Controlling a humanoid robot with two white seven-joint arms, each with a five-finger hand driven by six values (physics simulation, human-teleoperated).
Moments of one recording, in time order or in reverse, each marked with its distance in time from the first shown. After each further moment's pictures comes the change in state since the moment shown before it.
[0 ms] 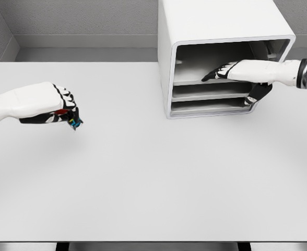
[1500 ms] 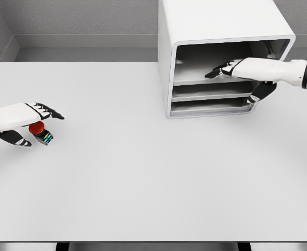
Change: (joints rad) left arm 0.087 -0.017 0.025 0.289 -0.152 0.000 0.006; right arm 0.026 -0.014 -0.034 -0.005 -0.024 -0.002 -0.021
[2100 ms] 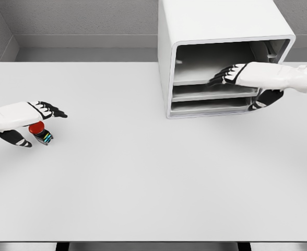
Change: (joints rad) left arm 0.006 0.016 0.000 -0.046 0.026 0.000 0.000; right arm 0.026 -0.103 -0.002 -0.157 0.028 -0.010 -0.031
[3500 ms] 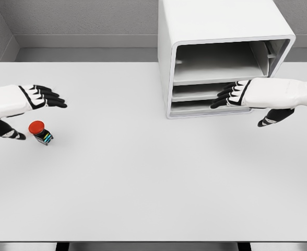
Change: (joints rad) left arm 0.018 0.230 0.040 -0.270 0.297 0.000 -0.009; right arm 0.043 -0.145 -0.006 -0.232 0.003 0.000 0.031
